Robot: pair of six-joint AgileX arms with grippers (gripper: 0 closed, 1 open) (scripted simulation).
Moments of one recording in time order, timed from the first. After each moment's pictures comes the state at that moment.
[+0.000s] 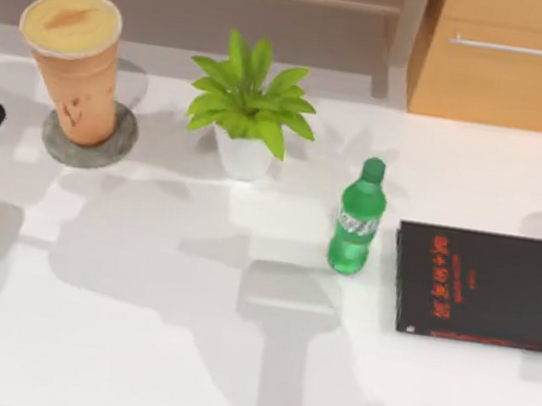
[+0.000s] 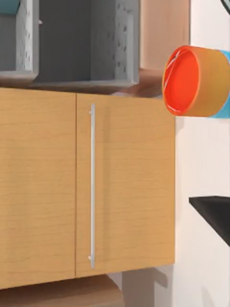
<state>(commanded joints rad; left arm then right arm) 0.11 1.87 1.41 -1.11 0.00 0.28 0.00 0.00 0.00 0.00 0.00 0.00</state>
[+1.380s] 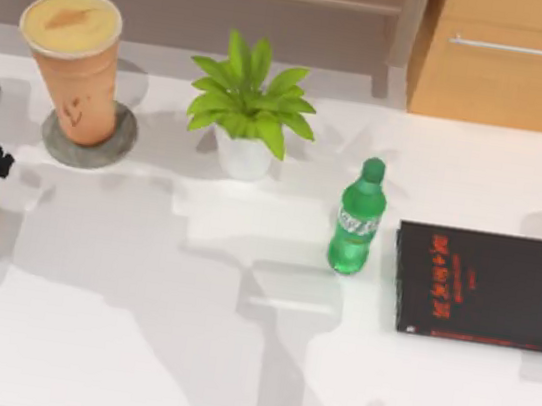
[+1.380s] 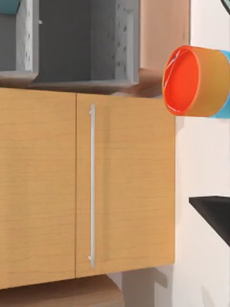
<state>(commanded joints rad) 0.11 1.93 1.27 -0.91 0.00 0.28 0.00 0.00 0.00 0.00 0.00 0.00</state>
